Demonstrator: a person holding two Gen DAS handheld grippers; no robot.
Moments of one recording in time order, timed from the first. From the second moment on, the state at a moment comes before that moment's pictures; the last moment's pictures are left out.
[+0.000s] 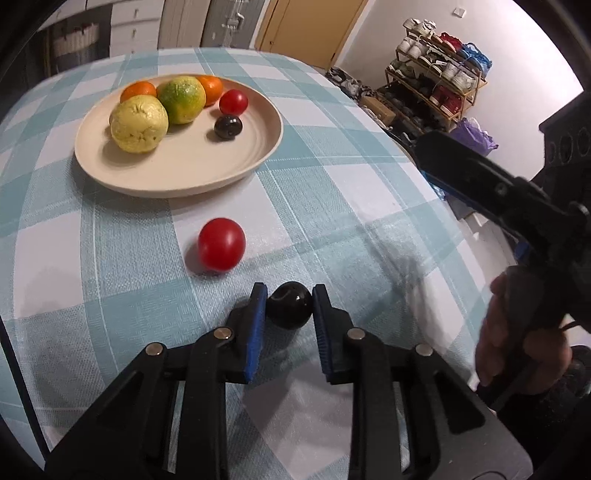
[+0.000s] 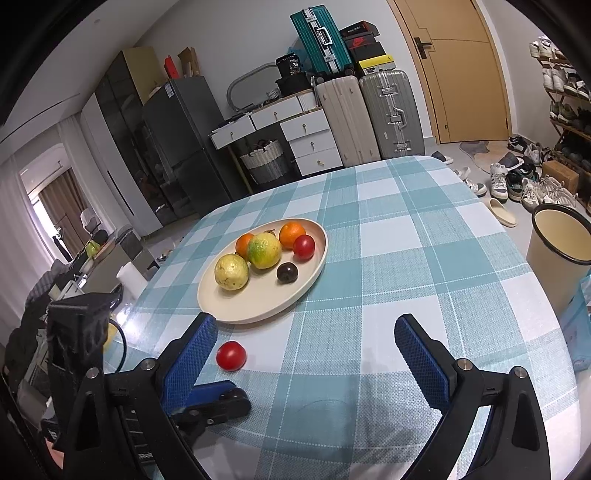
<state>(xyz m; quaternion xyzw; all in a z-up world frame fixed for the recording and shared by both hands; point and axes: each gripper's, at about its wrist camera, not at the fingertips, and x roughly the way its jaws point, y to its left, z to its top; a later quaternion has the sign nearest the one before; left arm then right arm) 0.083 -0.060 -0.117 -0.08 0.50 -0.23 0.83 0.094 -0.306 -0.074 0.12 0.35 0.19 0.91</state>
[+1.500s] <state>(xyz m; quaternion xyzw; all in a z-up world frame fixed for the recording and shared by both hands) 0.075 0.082 -0.084 -0.16 0.44 -0.15 0.87 0.117 -0.182 -0.133 0.01 0.45 0.28 0.85</state>
